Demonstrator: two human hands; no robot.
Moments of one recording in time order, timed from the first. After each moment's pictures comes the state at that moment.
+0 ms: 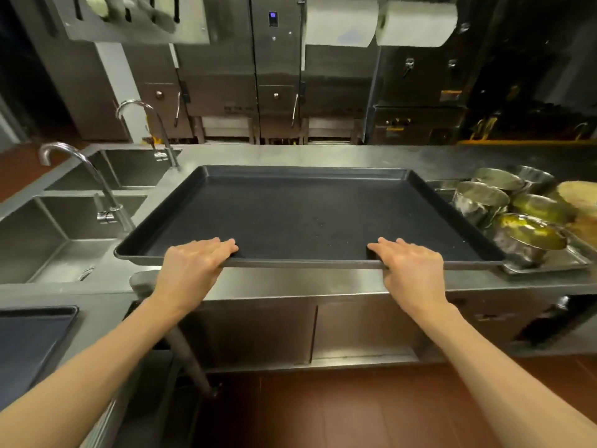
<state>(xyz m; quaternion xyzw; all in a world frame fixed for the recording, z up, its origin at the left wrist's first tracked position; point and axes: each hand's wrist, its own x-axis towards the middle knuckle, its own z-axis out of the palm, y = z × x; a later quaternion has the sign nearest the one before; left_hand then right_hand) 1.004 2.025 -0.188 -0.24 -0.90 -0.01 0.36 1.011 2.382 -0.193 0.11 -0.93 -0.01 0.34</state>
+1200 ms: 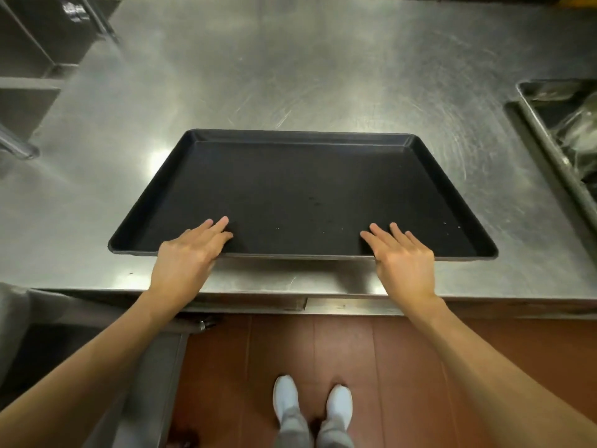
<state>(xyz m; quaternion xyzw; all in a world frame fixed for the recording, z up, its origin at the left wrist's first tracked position) 0.799 2.066 -0.394 -0.17 -0.98 -0.03 0.11 0.783 2.429 -0.417 0.14 -0.98 -0.01 0.13</state>
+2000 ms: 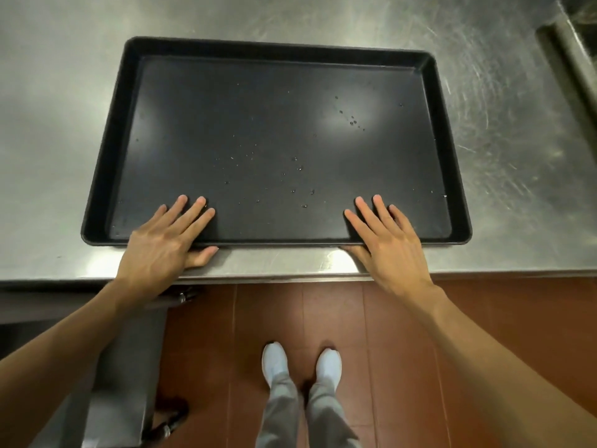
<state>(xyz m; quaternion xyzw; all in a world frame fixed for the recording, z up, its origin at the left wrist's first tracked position) 0.774 2.064 -0.486 -0.20 -0.98 0.03 -0.01 0.773 2.446 -0.493 0.19 -0.98 -0.04 -0.04</state>
